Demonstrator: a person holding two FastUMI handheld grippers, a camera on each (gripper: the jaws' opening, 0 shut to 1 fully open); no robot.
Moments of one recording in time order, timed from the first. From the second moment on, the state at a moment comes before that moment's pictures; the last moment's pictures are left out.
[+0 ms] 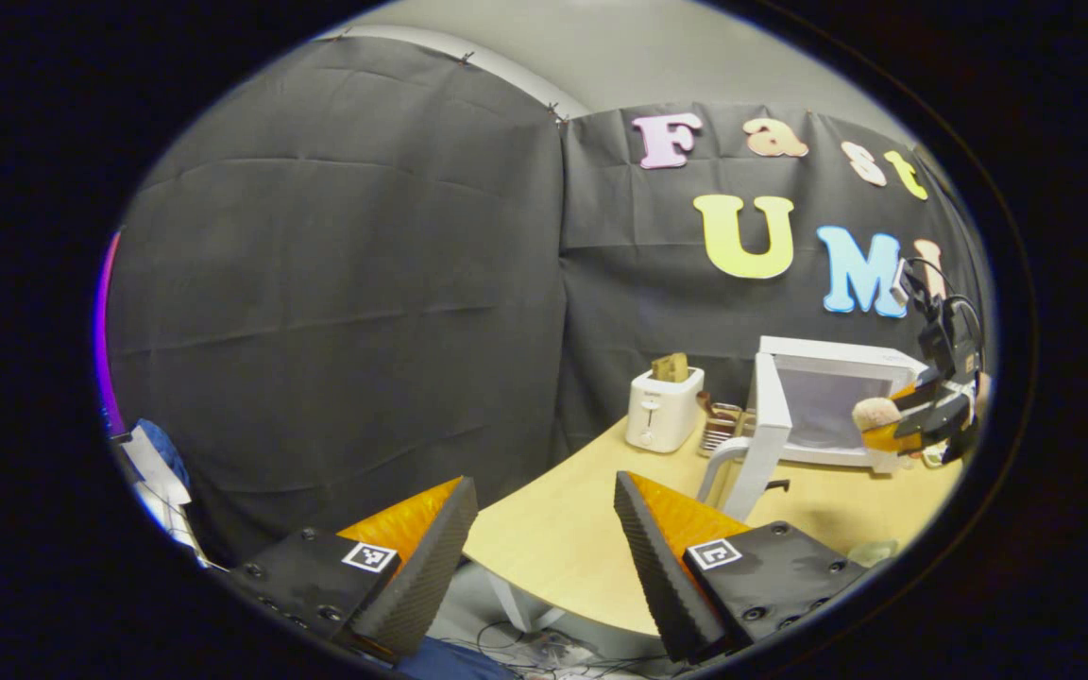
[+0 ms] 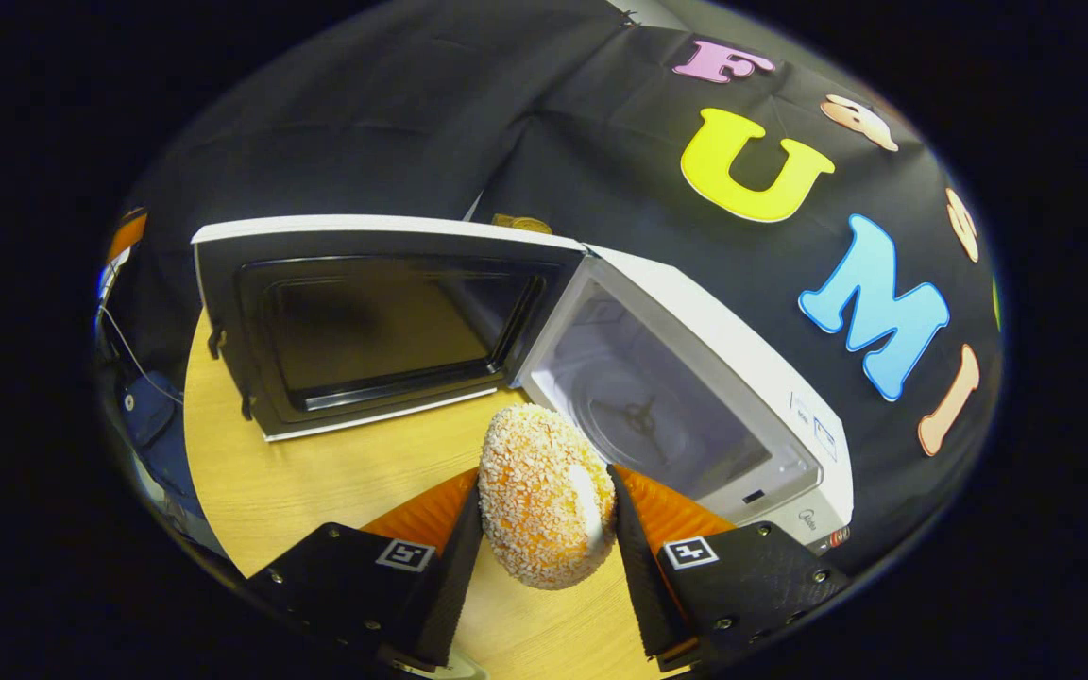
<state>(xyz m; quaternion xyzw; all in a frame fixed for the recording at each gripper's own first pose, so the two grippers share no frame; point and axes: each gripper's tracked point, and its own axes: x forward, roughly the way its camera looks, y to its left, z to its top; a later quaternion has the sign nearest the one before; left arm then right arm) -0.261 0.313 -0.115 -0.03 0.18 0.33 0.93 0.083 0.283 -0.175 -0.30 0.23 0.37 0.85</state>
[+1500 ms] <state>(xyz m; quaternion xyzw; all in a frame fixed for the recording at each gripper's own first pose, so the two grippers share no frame) -0.291 0.308 -0.125 -0.02 0.22 0.45 0.87 0.280 0.309 -0.302 -0.38 0.24 0.28 0.85</state>
